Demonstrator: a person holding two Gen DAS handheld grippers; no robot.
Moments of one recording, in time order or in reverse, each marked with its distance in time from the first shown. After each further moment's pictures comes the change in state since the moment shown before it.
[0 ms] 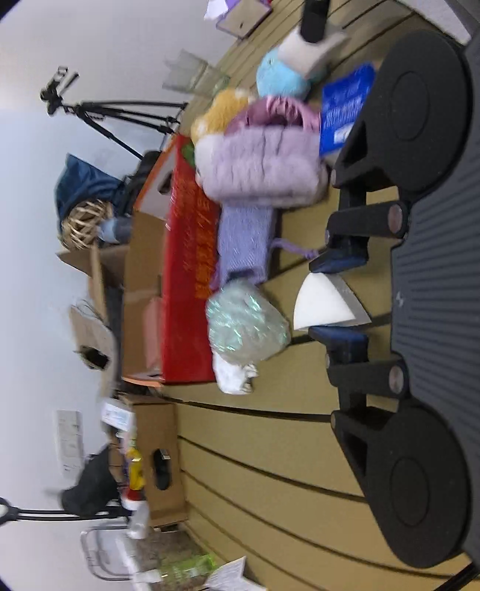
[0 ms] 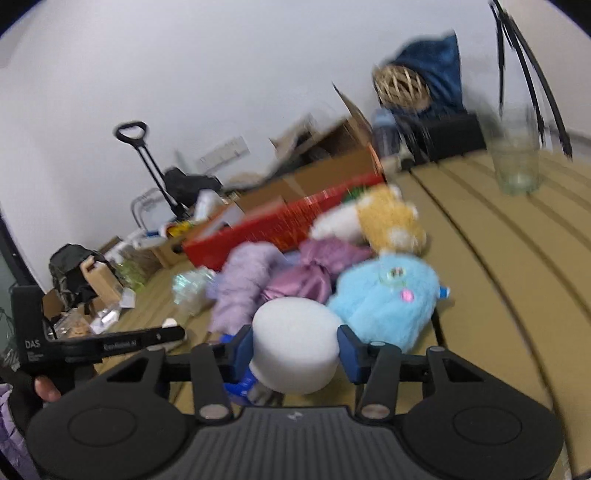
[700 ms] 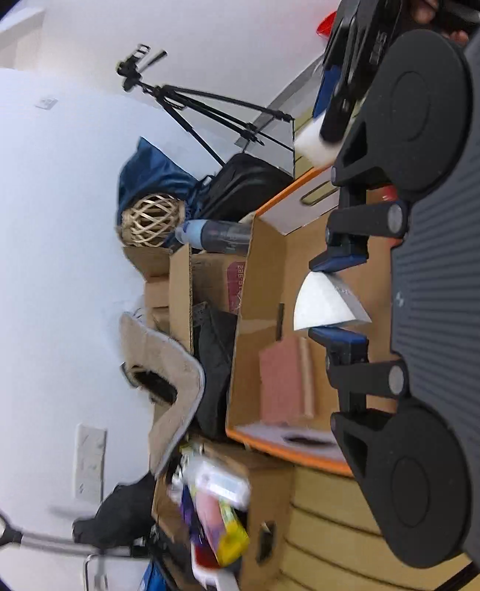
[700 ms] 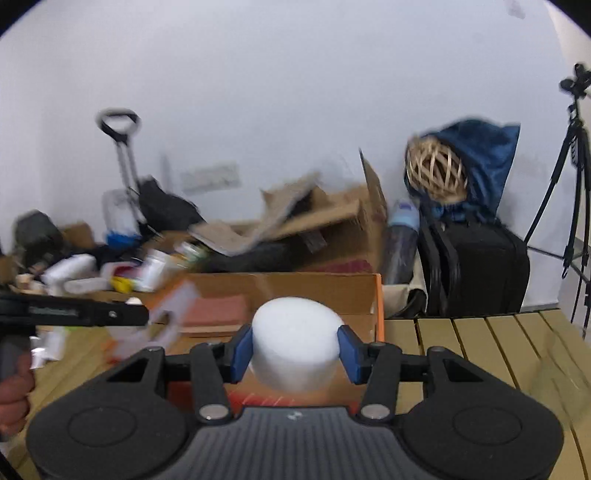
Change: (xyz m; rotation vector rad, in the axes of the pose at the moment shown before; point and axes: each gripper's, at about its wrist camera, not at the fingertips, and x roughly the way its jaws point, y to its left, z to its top) left arm 0.118 -0.011 0.198 -0.161 -0.031 -0.077; right arm 0.162 -0.005 0.203 -0.261 -0.002 -0.119
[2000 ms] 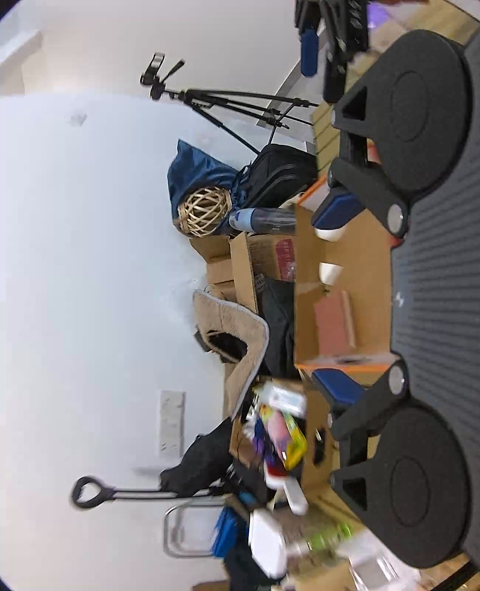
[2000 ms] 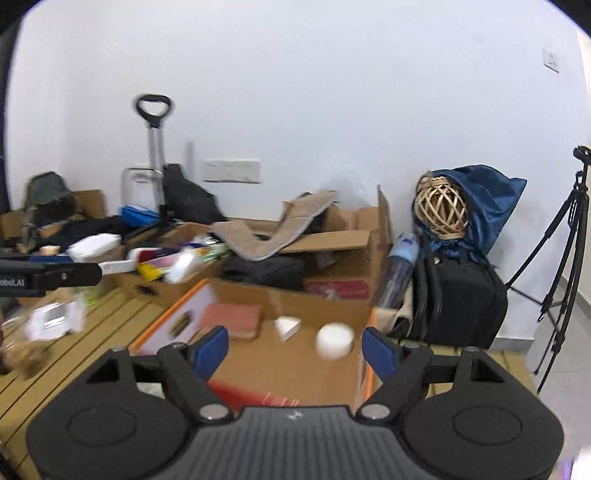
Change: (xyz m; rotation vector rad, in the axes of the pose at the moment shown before) left arm -0.187 -0.012 -0.036 0.114 -0.206 0.124; right arm -0.131 0.055 0.022 -0.160 0.007 -0.004
